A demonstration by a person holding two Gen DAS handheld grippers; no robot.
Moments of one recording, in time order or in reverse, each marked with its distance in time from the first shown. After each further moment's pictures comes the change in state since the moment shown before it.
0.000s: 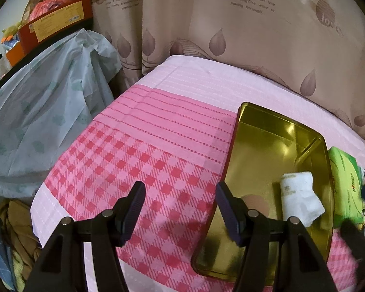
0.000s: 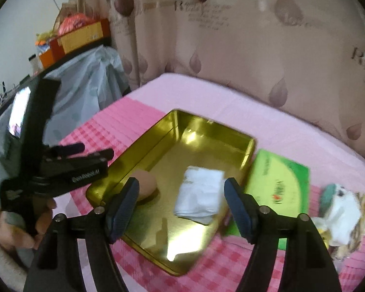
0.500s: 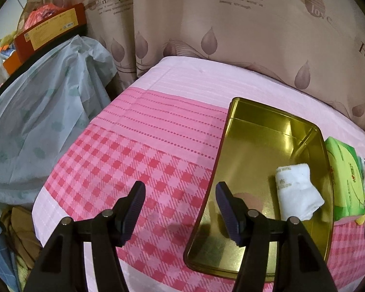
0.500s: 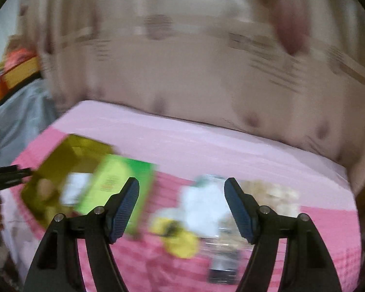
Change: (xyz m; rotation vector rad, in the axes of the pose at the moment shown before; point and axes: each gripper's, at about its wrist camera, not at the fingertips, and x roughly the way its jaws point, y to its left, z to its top) left arm -0.002 -0.011 -0.006 0.051 -0.017 0.006; right arm -0.083 -0.174 -0.031 0.169 -0.075 -0.341
